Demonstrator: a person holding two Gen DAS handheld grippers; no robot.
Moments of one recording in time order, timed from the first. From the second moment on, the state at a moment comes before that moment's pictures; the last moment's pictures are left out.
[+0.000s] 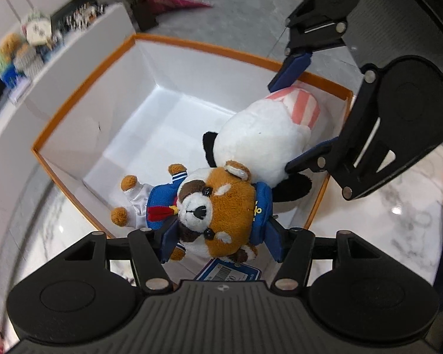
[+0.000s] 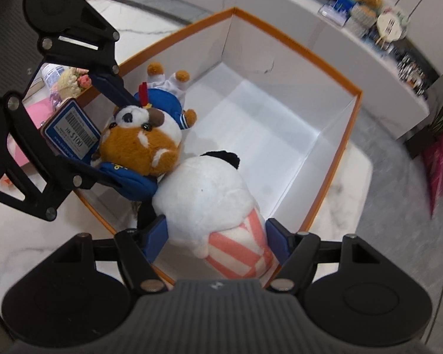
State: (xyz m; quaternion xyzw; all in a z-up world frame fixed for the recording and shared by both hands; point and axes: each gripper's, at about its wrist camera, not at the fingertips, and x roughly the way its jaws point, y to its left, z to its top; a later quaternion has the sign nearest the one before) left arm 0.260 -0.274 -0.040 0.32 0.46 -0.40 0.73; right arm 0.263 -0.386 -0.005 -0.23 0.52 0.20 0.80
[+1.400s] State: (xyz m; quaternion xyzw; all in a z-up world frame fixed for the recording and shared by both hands) left arm 0.237 -0.235 0.034 0.28 0.48 -0.37 0.75; right arm 0.249 -0.389 0.027 -0.21 0.50 0.20 0.82
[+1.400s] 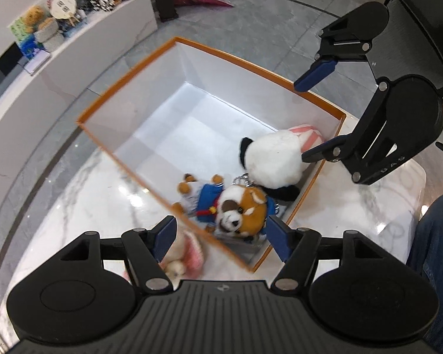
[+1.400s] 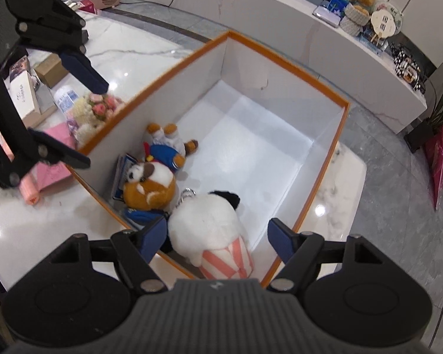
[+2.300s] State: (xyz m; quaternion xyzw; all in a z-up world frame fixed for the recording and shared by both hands) left arm 0.196 -0.024 0.048 0.33 0.47 -0.29 0.76; right arm 0.201 -0.254 0.067 -0.26 0.45 0.28 0.81
